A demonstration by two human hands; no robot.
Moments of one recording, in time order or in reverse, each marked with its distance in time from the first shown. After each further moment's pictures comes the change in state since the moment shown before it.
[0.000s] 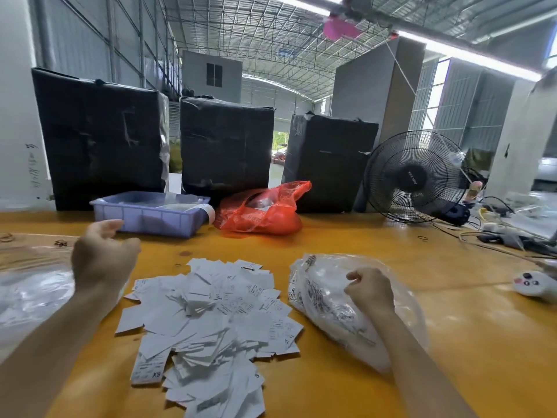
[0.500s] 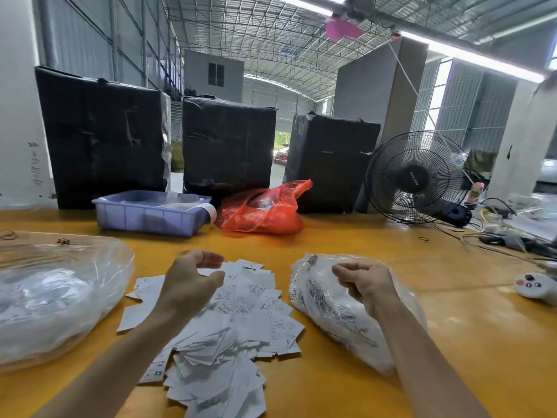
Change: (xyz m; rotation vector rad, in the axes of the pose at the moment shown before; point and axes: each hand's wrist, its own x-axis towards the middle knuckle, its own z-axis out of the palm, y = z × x) left_hand -0.071 0.012 0.044 -0.036 -0.533 0.106; right_hand -0.014 -0.029 -0.020 0.878 -0.183 0.202
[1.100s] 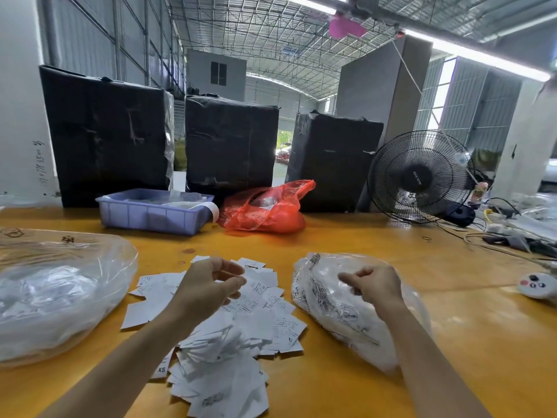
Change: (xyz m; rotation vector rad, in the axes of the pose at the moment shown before) left_hand -0.009 0.007 0.006 -0.052 -0.188 -0.087; right_hand 0.009 0.009 -0.009 -0.519 0.117 -0.131
